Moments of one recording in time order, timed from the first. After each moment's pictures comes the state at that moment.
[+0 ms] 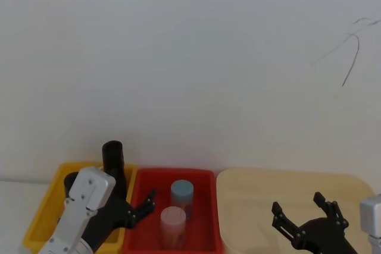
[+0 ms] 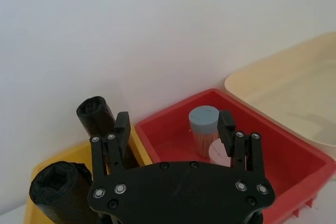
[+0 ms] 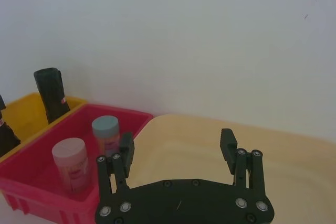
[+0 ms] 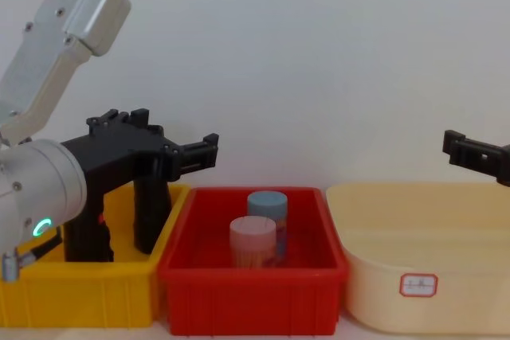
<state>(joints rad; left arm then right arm) -0.24 0.39 0.45 -1.63 -0.20 0.01 -0.02 -0.01 0.34 -0.23 -1.77 0.29 0.03 0.07</state>
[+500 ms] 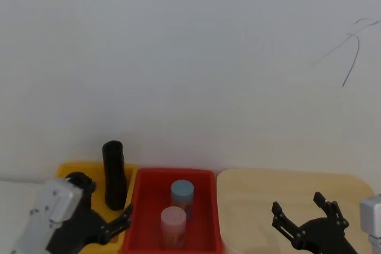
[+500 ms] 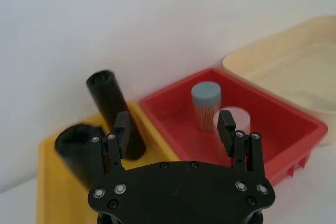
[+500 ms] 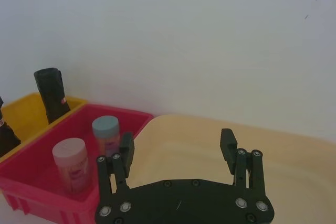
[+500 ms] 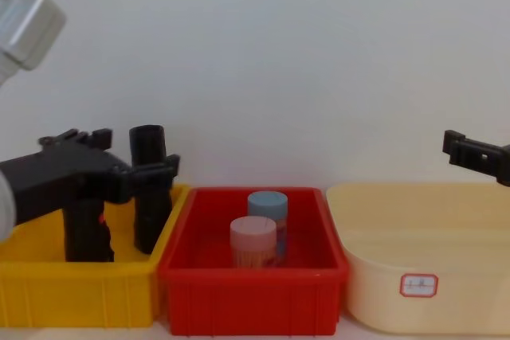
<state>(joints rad) -0.15 0.48 0.38 -1.67 -0.29 0.01 -0.12 -0.01 0.34 -0.23 -1.77 0.29 0.03 0.07</state>
